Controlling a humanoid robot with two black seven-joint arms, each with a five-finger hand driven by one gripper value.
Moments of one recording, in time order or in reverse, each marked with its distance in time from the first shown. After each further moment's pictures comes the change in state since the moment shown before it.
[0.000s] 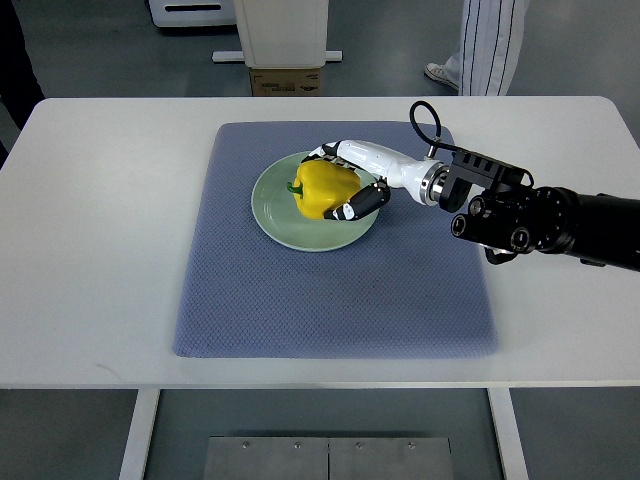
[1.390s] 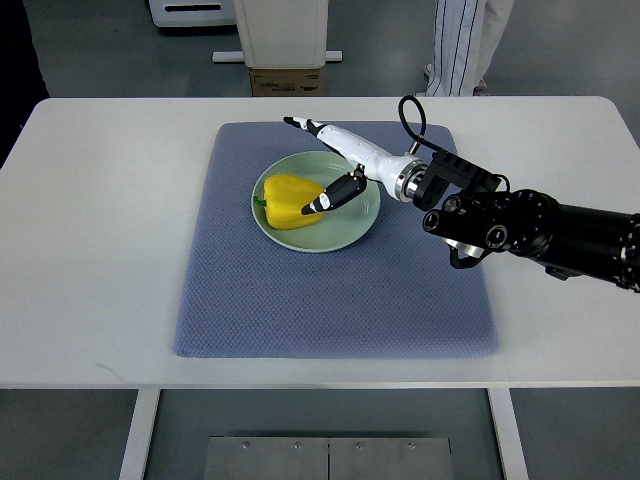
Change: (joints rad) left arm 0.000 0.000 0.000 0.000 0.000 0.000 0.000; right arm -0.052 0.035 0.220 -0.040 0.027 -0.006 -0.037
